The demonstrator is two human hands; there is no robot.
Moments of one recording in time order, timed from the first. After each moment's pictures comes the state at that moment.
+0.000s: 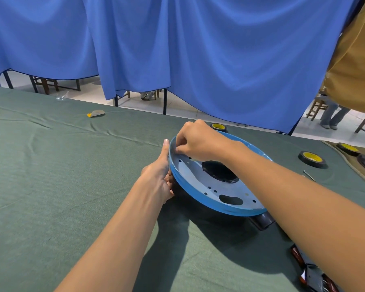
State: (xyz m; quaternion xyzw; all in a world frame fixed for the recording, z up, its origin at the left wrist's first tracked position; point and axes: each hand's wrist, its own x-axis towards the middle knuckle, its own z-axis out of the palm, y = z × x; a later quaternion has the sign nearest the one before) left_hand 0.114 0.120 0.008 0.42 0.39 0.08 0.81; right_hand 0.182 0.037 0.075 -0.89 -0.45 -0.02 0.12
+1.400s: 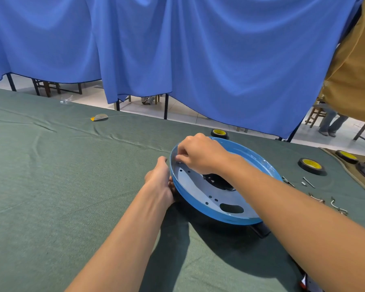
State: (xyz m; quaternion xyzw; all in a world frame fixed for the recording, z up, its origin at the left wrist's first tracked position) left_hand 0.119 0.124 -0.002 0.42 0.39 0.07 0.81; right_hand 0.180 0.037 0.060 -0.89 -0.45 -0.07 0.06
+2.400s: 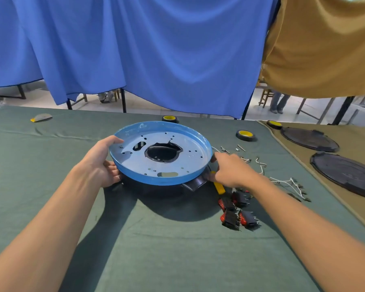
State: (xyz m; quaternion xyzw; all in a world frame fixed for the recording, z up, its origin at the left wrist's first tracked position) left_hand 0.092 0.121 0.023 0.51 0.34 0.01 0.79; right_hand 0.158 -0.165 0.015 -0.98 -0.14 0.04 0.10
